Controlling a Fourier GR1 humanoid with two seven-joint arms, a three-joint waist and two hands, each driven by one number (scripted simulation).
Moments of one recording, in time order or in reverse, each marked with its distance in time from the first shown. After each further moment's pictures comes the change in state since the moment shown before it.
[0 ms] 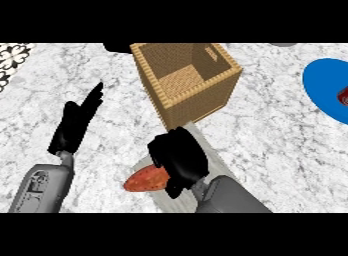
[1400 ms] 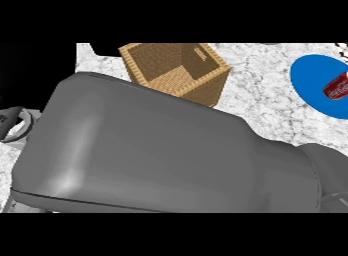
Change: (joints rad) left arm -0.012 0.023 0.041 0.061 -0.004 0.011 -0.027; right arm -1.145 0.001 -0.092 0.259 -0.473 -0.256 0.751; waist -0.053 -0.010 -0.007
